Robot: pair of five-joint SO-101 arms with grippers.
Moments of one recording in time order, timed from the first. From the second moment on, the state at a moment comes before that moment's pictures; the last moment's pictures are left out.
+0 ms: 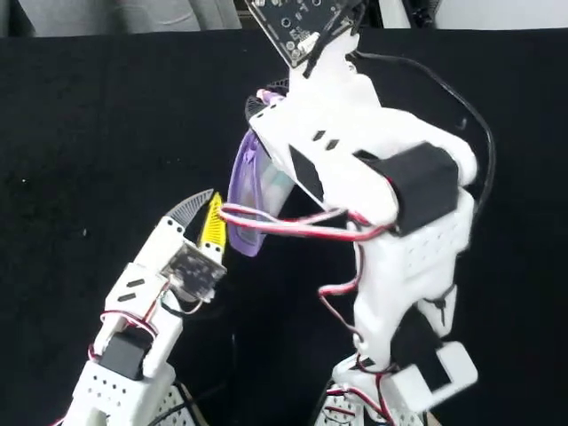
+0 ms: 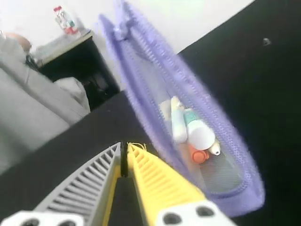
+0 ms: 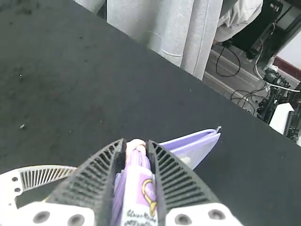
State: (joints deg) left arm 16.5 -104.0 96.0 22.9 -25.4; right arm -26.4 -5.7 -51.8 99.5 12.9
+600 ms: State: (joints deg) left arm 3.2 -104.0 96.0 23.5 -12.0; right arm -26.3 -15.2 -60.7 98.8 12.9
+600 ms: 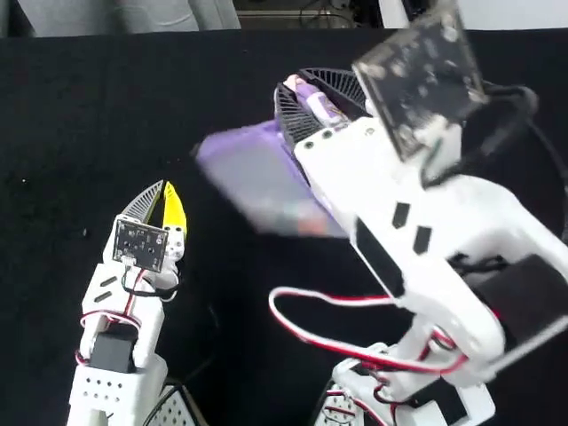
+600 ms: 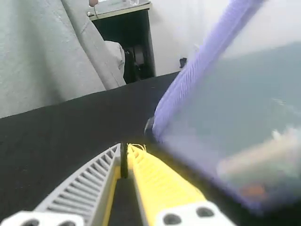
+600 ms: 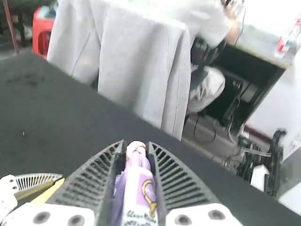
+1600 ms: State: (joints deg) left arm 1.1 -104.0 96.0 23.3 -12.0; right arm -38.3 -36.4 -18.2 99.6 15.8
